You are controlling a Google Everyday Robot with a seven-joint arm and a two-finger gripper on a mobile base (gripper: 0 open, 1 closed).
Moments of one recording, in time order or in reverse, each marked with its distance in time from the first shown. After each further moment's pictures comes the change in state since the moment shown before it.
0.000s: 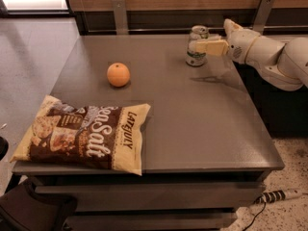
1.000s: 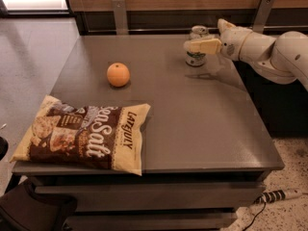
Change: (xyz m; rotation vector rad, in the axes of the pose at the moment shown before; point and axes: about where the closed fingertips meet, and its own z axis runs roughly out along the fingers) arm 0.010 -0.003 0.021 -0.008 0.062 -0.013
